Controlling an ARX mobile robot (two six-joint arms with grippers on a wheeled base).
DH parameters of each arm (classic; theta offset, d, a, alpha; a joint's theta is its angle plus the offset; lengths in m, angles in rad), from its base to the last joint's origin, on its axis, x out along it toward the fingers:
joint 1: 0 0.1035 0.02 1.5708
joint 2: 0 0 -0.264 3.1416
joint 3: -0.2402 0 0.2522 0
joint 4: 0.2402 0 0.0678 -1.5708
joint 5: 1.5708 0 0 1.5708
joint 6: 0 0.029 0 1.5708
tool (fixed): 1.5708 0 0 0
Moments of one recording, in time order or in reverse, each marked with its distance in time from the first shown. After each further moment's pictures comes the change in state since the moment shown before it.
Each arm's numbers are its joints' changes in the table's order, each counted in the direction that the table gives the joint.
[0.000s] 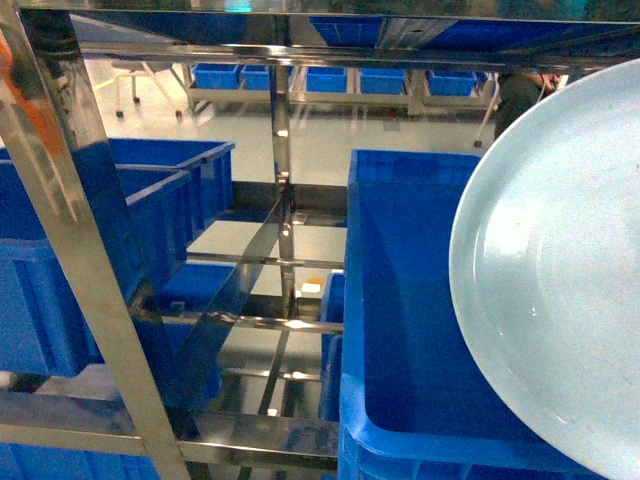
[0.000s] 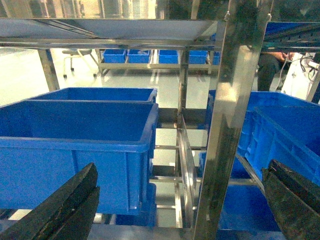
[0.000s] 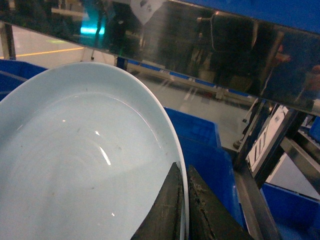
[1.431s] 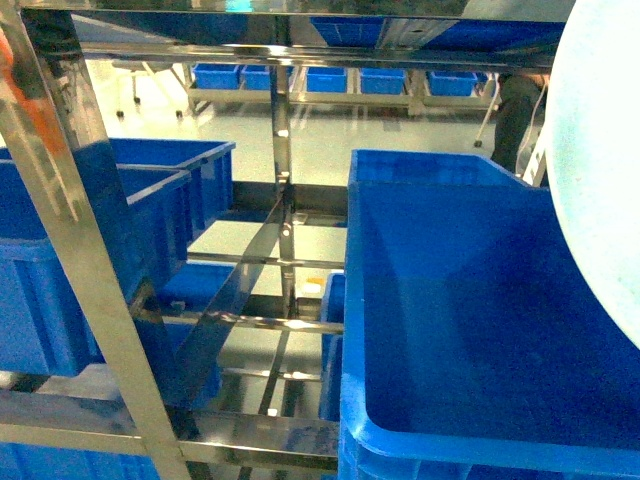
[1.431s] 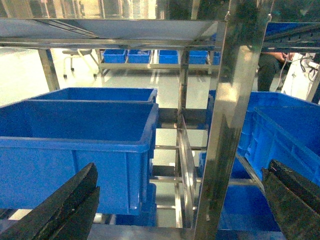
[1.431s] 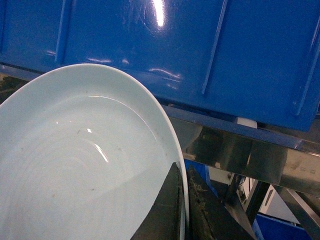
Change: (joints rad) left arm 0.000 0.000 0.000 0.000 0.000 0.000; right arm -0.019 0.509 -0.041 0.387 -0.007 0.058
